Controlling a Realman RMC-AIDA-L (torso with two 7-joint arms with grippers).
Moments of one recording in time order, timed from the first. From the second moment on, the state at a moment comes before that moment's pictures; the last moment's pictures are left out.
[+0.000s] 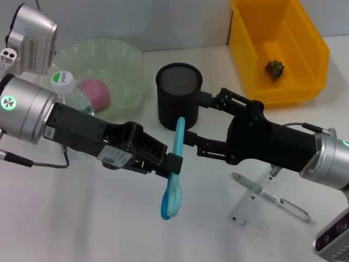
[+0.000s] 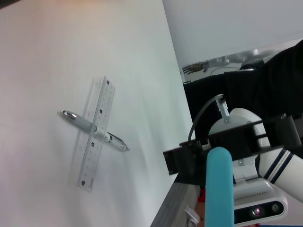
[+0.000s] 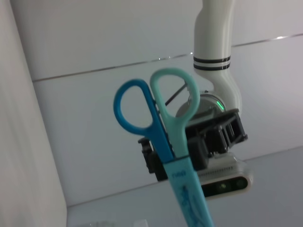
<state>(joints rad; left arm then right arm) -0.80 -2.00 1.05 0.79 1.95 1.87 -2.78 0.55 2.07 -0.77 -0.17 -1.56 -1.73 -0.70</state>
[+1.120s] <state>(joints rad) -0.80 -1.99 1.04 0.78 1.97 1.87 -2.79 0.56 2.07 -0.82 -0.12 -1.57 -1.77 -0.88</state>
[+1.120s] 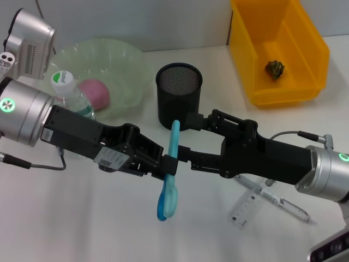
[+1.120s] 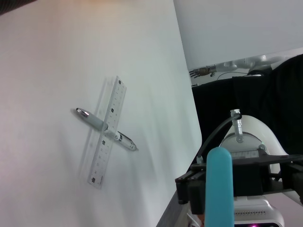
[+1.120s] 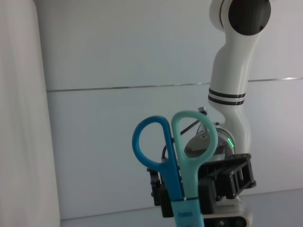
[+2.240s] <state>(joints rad) -0.80 -1.99 1.04 0.77 1.97 1.87 -2.79 0.56 2.07 -0.82 -0.10 -1.56 -1.76 -0.94</state>
